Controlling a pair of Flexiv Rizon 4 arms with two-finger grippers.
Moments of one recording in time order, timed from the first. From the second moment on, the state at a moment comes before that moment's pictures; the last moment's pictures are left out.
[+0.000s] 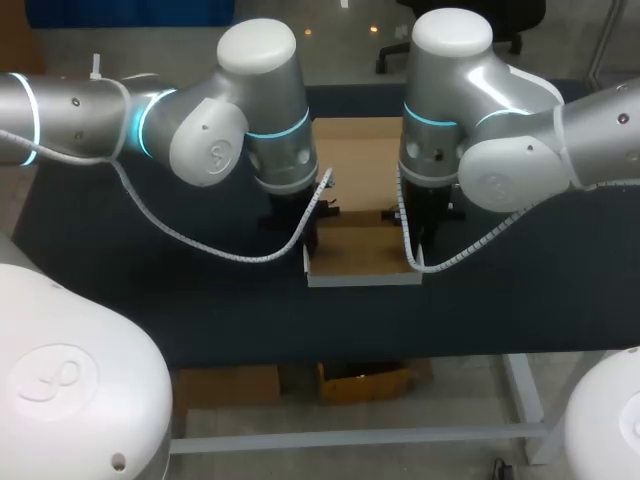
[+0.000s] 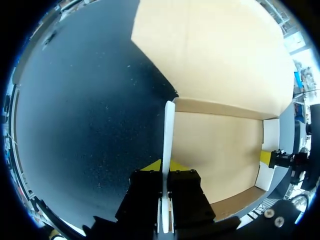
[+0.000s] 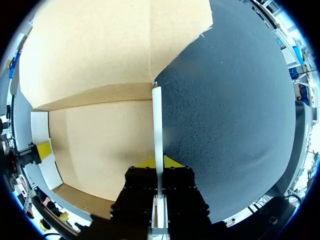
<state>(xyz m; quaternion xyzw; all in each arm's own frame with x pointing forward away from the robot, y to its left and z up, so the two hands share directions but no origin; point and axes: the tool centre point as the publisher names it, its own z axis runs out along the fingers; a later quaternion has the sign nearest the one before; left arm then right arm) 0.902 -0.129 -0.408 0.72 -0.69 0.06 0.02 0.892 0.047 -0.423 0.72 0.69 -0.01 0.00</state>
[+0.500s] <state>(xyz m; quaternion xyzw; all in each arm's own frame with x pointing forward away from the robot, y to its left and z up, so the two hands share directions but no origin) 0.902 -0.129 -0.408 0.73 -0.68 0.06 0.00 0.893 0.051 -0.411 0.72 0.70 0.00 0.02</state>
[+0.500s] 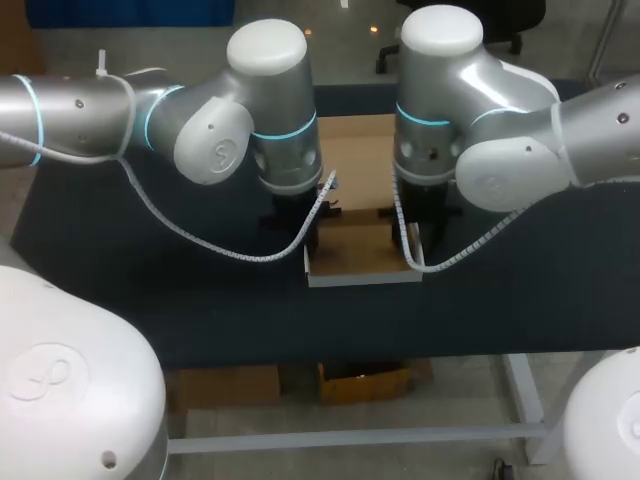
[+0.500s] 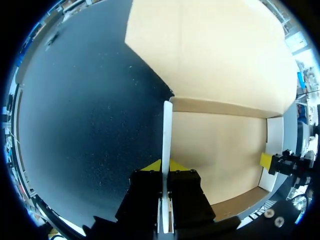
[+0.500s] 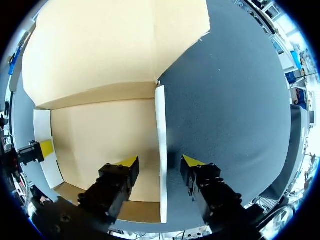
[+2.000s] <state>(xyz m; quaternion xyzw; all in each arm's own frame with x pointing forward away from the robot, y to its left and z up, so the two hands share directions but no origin) 0.897 -0.117 -0.401 0.73 -0.68 0.05 -0.01 0.845 -0.008 -0.322 0.51 0.83 0.21 0.03</state>
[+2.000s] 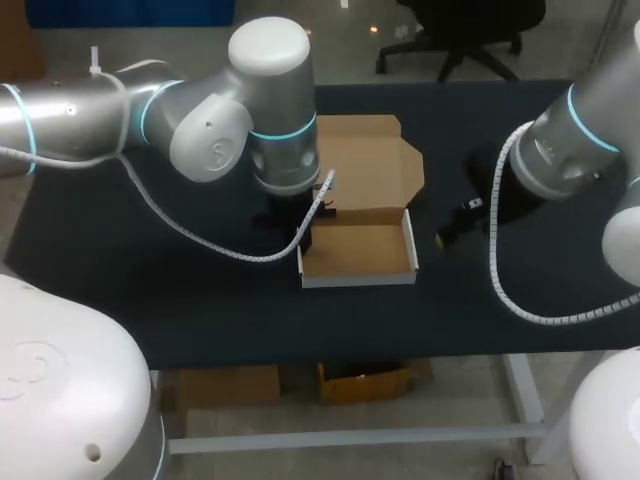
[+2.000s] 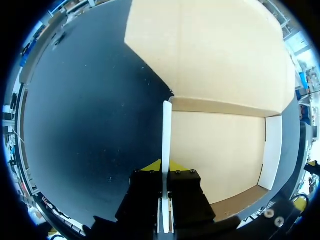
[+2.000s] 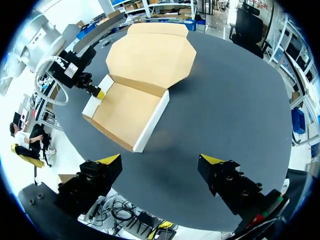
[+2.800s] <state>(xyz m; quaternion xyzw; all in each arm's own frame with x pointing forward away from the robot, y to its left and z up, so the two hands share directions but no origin) 0.897 -0.113 -0.401 0.72 -0.69 0.04 -0.02 0.778 -0.047 -0.301 0.32 0.92 0.24 0.00</state>
